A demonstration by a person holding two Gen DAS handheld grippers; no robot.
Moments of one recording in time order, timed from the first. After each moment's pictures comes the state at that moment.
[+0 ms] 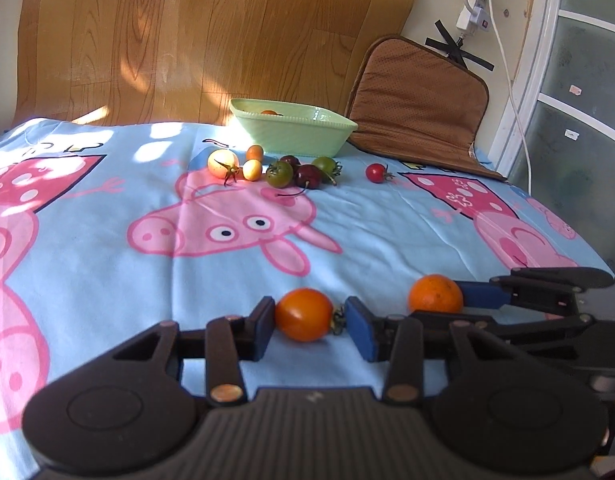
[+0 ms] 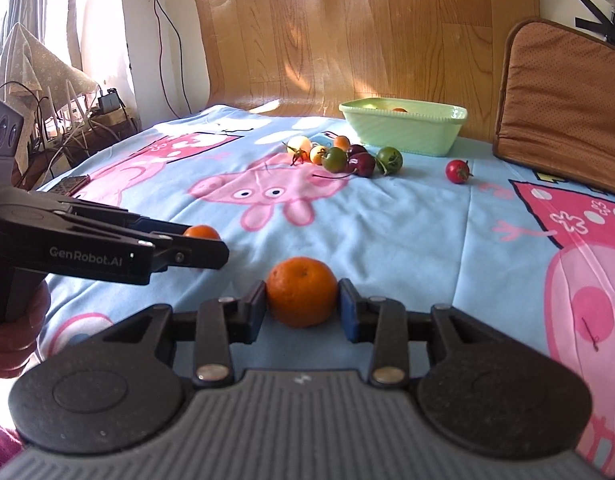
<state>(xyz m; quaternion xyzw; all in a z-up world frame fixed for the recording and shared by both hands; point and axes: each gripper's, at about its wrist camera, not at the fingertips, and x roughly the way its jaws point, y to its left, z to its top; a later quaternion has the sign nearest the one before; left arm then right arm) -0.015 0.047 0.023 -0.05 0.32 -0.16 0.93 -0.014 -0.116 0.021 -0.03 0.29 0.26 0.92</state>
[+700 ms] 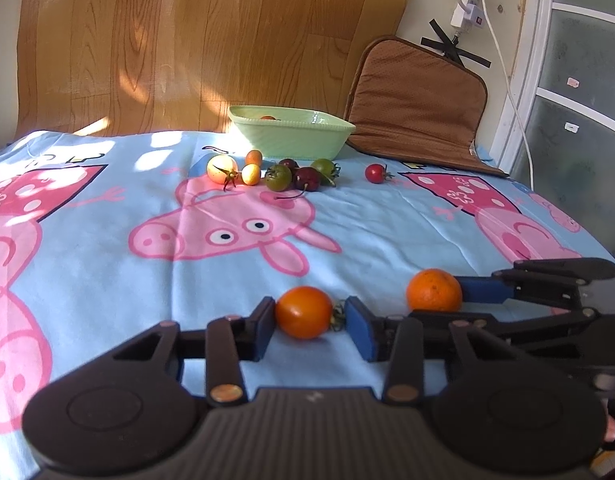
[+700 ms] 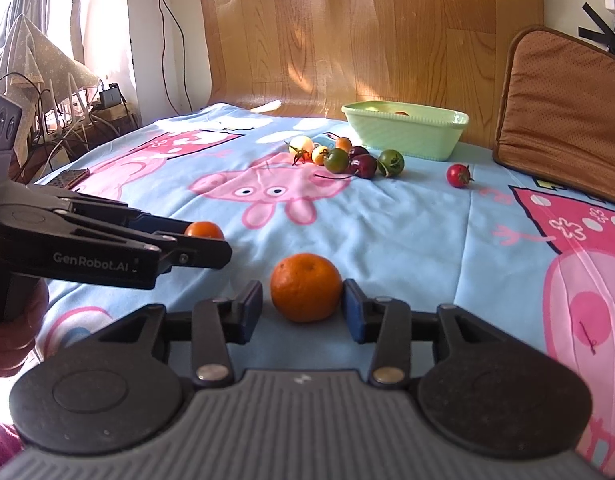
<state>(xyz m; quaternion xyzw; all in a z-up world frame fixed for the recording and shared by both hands) -0.019 0.043 0.021 -0.03 0.31 -0.16 0.94 -0.020 -0.110 0.020 -0.04 0.28 0.25 0.92</state>
